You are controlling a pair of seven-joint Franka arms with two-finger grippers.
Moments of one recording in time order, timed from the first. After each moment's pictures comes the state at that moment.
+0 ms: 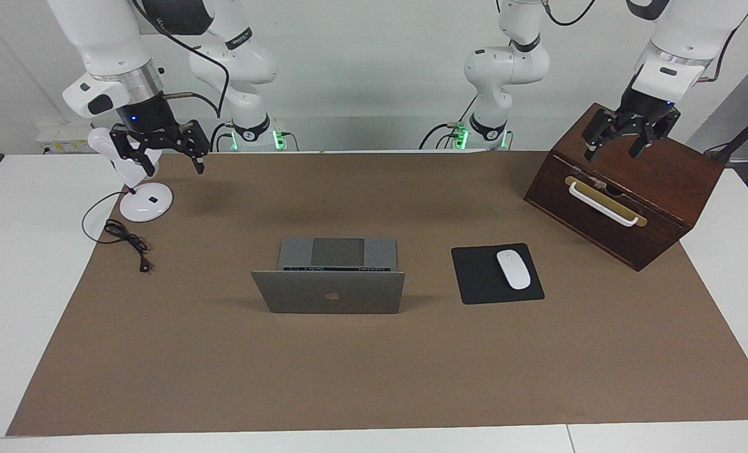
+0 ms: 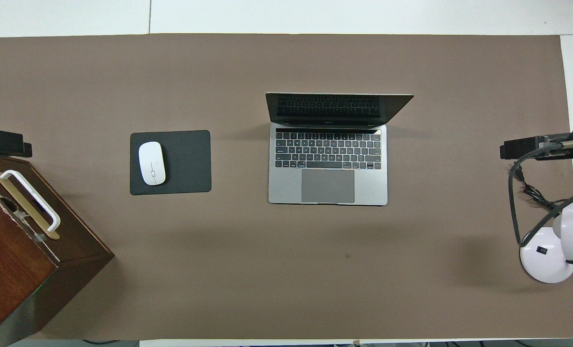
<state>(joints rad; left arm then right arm) -0.02 -0.11 0.00 -1.64 -0.02 1.61 -0.05 -0.09 -0.14 0.09 -1.78 0.03 1.74 -0.01</state>
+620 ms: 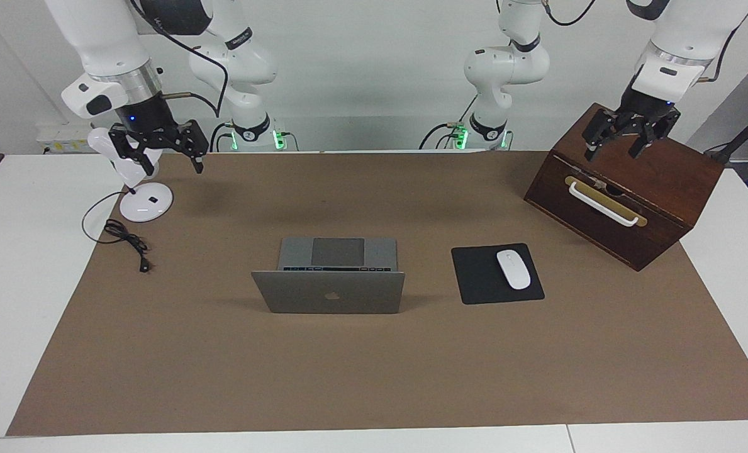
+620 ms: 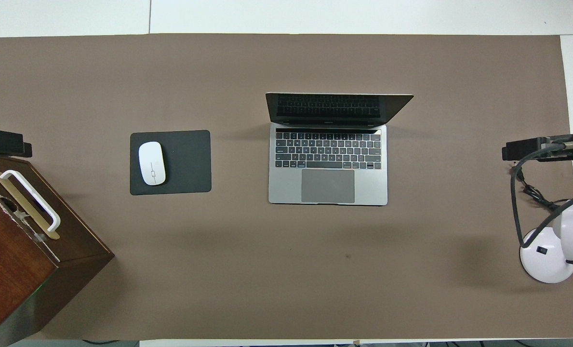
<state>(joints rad) -0.02 -0.11 0.00 -1.64 -0.02 1.61 -0.05 -0.09 -0.14 0.08 -1.78 0.03 1.73 -0.01</state>
